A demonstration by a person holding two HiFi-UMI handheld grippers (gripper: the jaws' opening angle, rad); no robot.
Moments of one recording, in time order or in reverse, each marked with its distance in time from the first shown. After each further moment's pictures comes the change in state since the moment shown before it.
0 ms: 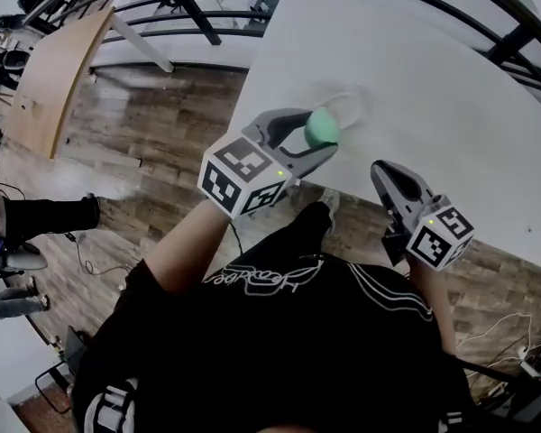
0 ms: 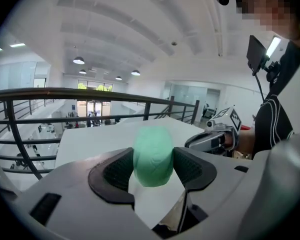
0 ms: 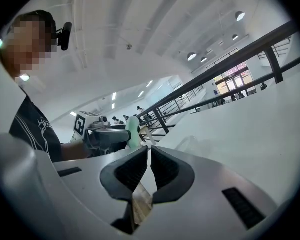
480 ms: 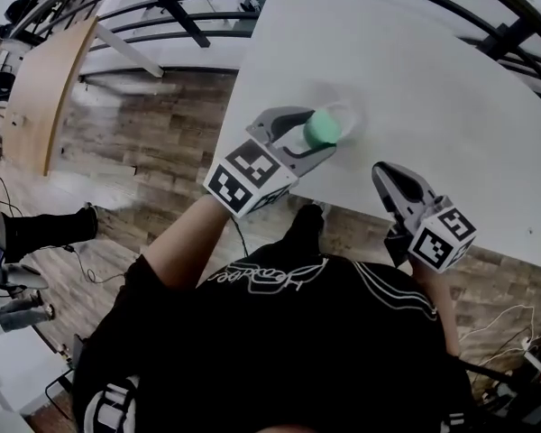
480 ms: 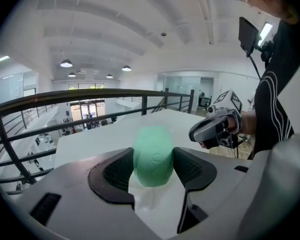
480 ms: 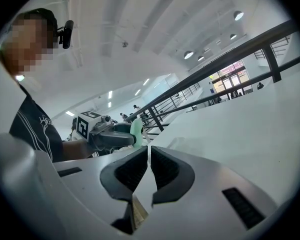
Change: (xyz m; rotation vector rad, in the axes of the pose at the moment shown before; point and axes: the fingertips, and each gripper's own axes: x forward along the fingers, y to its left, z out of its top) left arm 0.040 0.030 -0.011 0.143 0.070 -0.025; right arm 0.014 -0.033 0.004 0.010 0.020 -0.038
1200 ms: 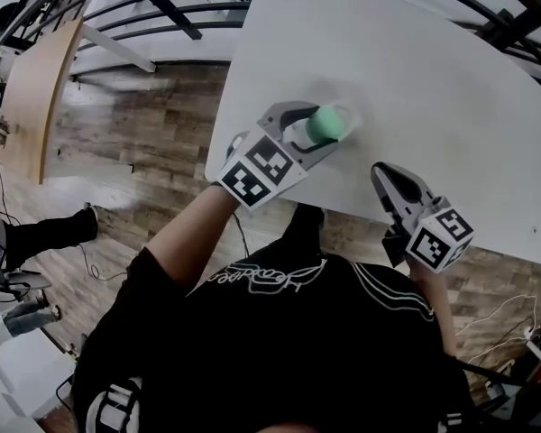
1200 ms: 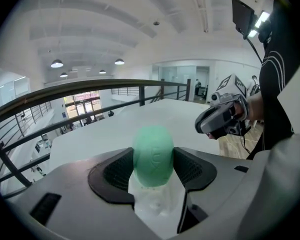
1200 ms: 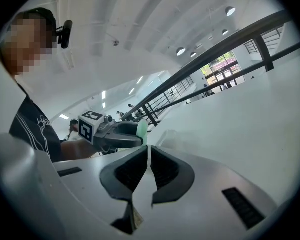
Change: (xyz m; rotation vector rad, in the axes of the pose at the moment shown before) left arm 0.049 0.021 -0.034 0.088 0.094 -0.022; right arm 0.017 -0.031 -0.023 0.067 0.023 -0.043
